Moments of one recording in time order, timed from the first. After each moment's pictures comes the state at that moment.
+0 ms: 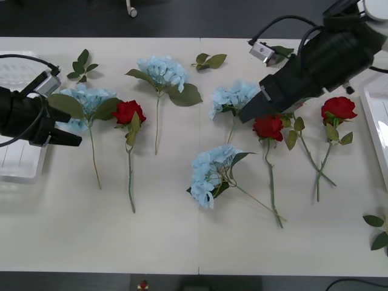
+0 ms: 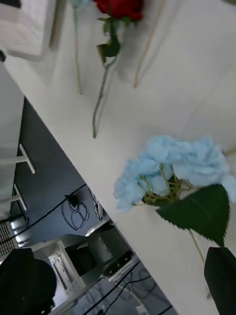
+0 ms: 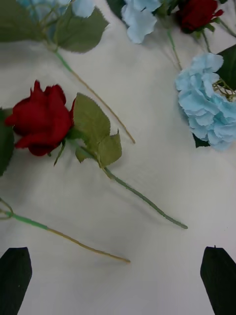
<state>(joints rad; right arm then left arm) -1.09 -1.01 0.82 -1.40 -1.99 1.35 1.62 -0.46 1.06 -0.23 -1.42 1.73 1.26 -2.36</state>
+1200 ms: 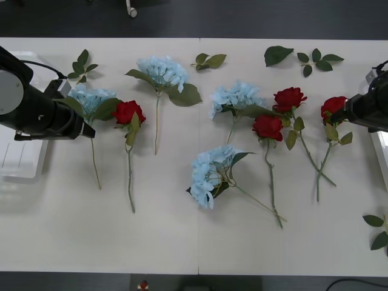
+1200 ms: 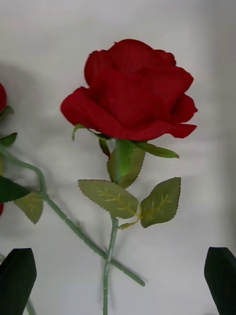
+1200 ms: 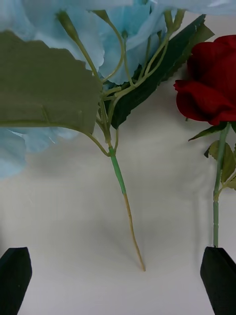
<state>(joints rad) -0.85 -1.17 0.82 -1.22 -1.40 1.06 1.13 -0.61 0.99 -0.46 -1.53 1.09 1.27 -1.22</state>
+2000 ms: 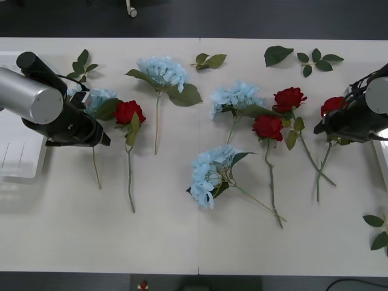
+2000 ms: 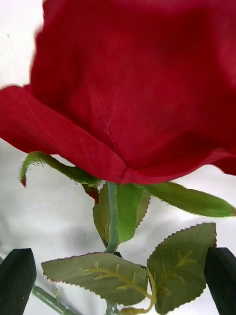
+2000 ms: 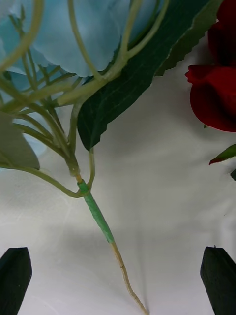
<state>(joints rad) -0.85 -0.94 0.82 -0.98 -1.21 0.99 1.14 -0.73 0.88 -0.66 -1.33 1.02 1.18 -1.21</state>
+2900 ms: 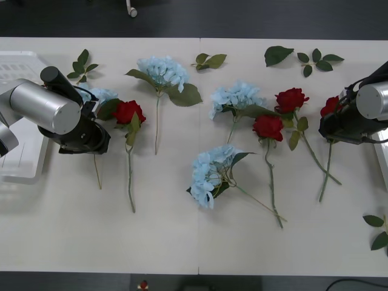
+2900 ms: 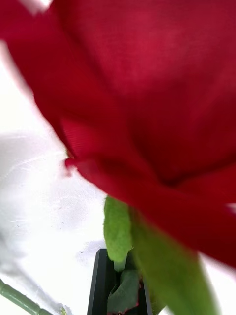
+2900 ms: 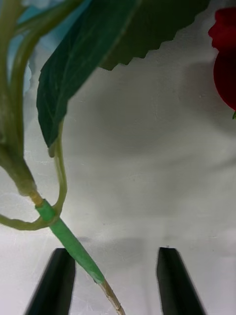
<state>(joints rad) -0.85 -0.89 0.82 -0.93 -1.15 0.96 1.14 -0.75 0.80 -0.72 -1.24 0.94 1.15 -1.21</state>
